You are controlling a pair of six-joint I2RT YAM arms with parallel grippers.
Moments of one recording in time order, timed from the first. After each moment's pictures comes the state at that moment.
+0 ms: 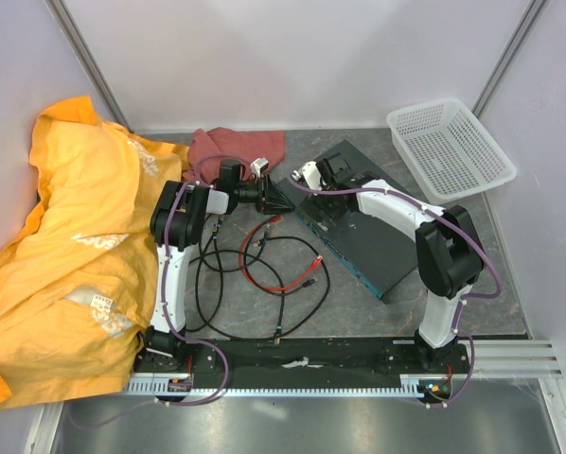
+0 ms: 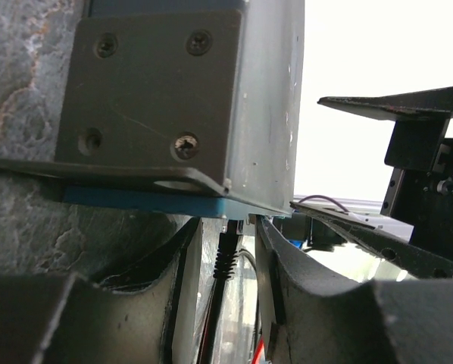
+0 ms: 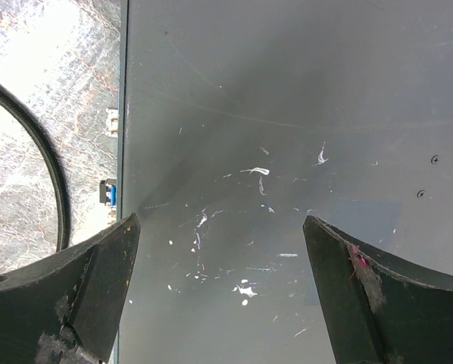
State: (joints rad) left arm -0.24 2.42 1.43 0.43 1.18 -0.86; right arm 0.54 1.86 1.39 -0.55 0.05 -0.33
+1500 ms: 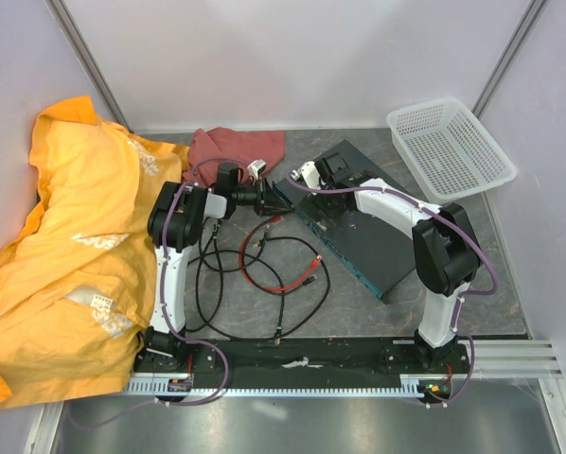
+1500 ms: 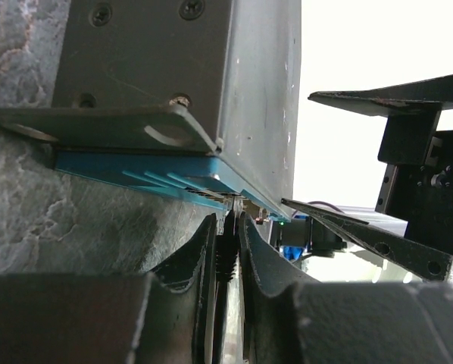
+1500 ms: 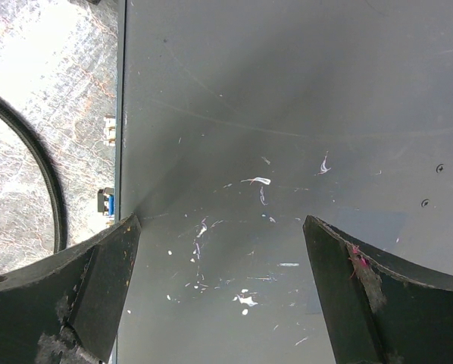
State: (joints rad) left arm -0.23 2.39 1.35 0.53 1.15 -0.90; right arm 0.54 1.88 1.41 -0.55 0.05 -0.33
